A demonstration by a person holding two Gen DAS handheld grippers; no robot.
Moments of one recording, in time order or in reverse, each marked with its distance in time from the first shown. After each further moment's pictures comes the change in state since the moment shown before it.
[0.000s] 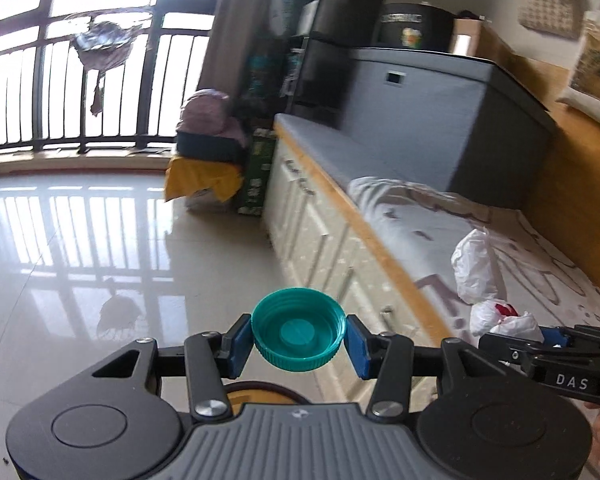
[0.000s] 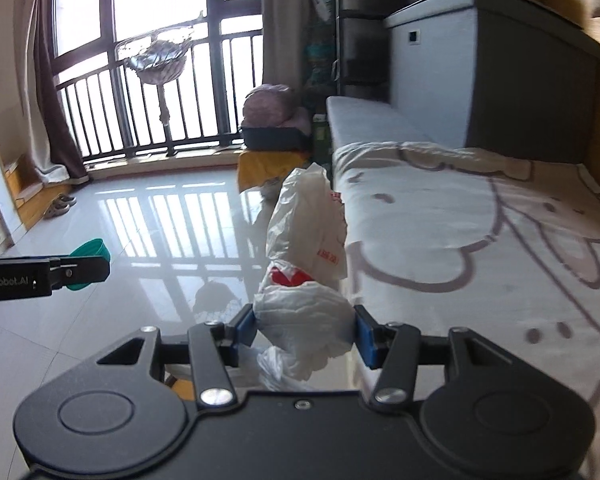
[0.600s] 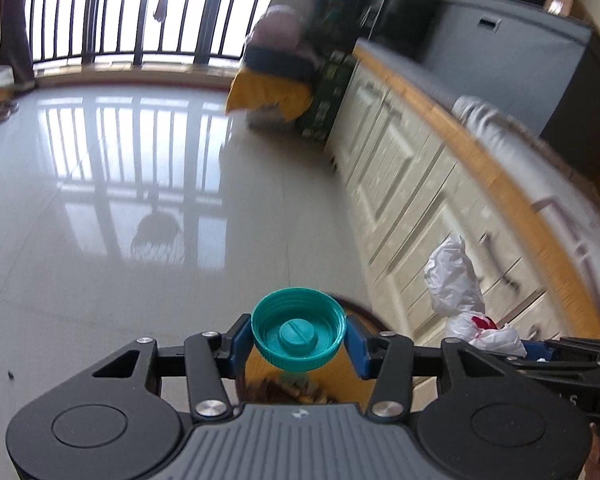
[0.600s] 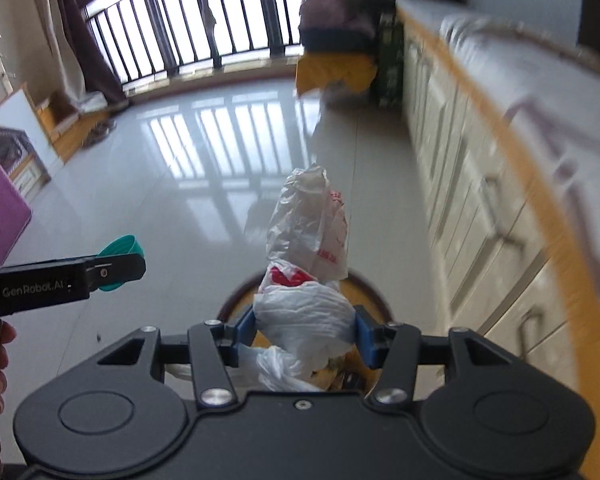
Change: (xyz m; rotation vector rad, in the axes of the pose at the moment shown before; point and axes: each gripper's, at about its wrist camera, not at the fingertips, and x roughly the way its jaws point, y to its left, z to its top) left arm 0.060 0.089 -0.083 -0.141 0.207 0.111; right arm 0.114 0.075 -0.062 -0.015 0.289 0.159
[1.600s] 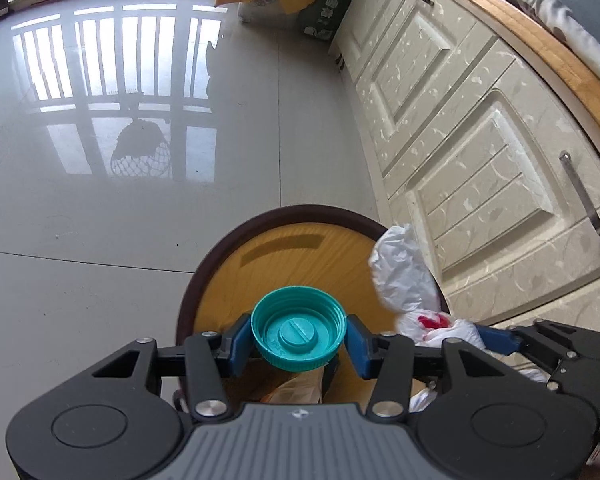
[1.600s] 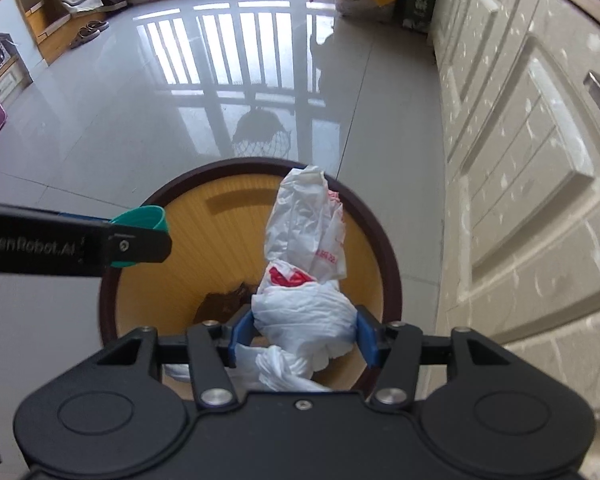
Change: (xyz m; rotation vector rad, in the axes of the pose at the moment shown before) left arm 0.160 -0.003 -0.026 -0.044 0.270 -0.024; right arm 0.151 -0.025 -0.026 -0.154 0.200 -0.050
